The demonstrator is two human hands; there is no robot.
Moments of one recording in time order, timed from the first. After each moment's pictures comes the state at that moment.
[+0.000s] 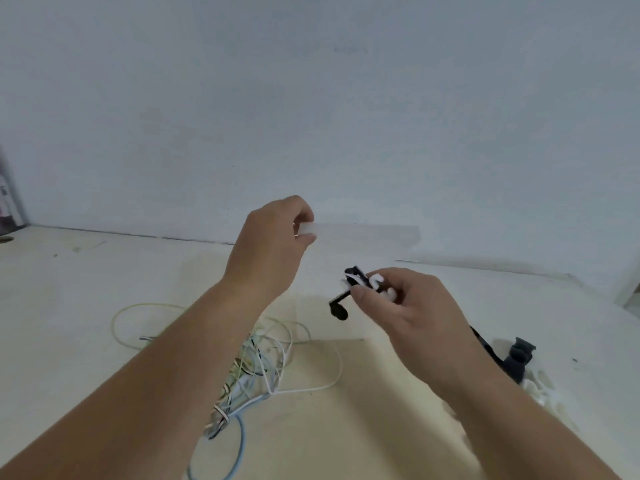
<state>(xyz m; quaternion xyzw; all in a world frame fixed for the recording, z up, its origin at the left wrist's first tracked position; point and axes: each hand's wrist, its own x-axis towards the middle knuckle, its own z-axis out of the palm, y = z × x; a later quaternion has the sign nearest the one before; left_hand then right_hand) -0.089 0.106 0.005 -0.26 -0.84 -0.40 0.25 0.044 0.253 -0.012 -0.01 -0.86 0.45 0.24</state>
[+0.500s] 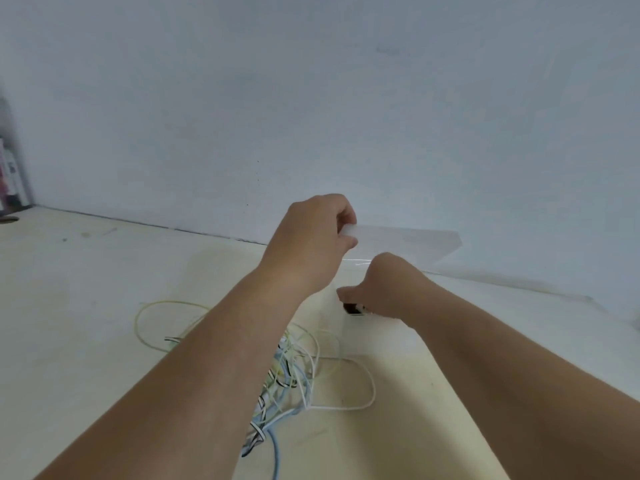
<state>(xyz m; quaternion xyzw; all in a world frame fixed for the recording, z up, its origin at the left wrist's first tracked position) -0.091 0.097 0.021 -0.28 -0.84 -0.43 0.18 -0.064 0.231 0.002 -0.15 -0.98 0.14 0.04</state>
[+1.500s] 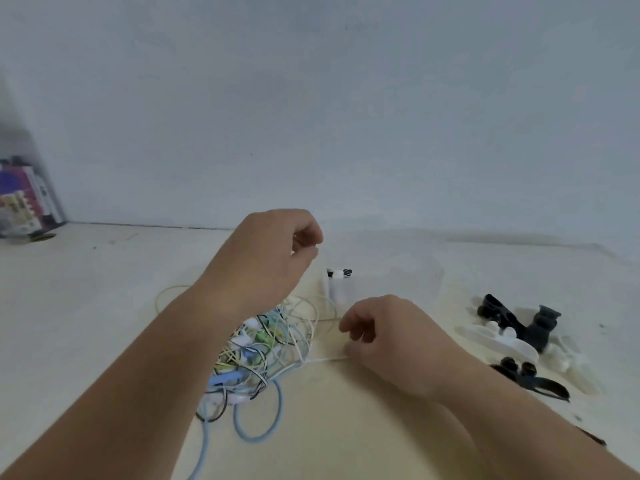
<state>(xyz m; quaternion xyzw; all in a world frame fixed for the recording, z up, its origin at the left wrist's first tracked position) -0.035 0.054 0.014 -0.32 -0.88 -0.31 0.16 0.043 0.228 -0.053 0.01 -0.96 0.26 0.06</state>
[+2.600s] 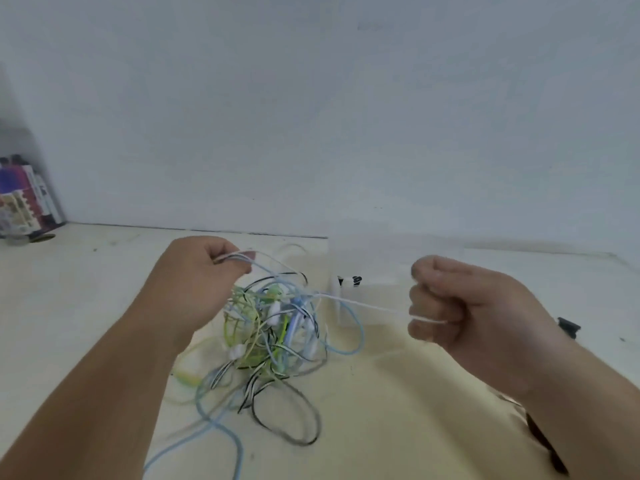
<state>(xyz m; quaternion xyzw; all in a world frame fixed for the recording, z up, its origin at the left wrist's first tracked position) -0.049 0.000 -0.003 -0.06 -0.84 -0.52 0.10 0.055 0.257 -0.014 0.01 -0.61 0.79 0.04</state>
